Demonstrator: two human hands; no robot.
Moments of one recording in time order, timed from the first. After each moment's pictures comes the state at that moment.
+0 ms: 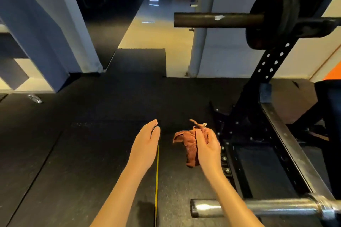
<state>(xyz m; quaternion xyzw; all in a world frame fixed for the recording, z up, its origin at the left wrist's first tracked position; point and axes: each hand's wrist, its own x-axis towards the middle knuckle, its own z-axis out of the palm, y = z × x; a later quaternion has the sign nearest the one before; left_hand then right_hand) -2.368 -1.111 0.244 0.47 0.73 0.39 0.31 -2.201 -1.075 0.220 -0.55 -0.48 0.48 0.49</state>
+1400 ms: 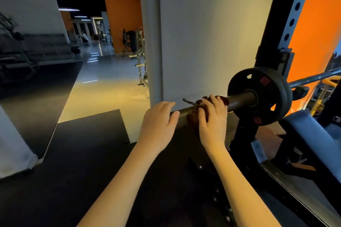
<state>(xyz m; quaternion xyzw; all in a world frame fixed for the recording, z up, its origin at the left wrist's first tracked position) -2.440 -0.723 0.418 0.80 0.49 0.34 0.05 -2.278 -0.708 0.365 -0.60 -0.57 -0.07 0.56</state>
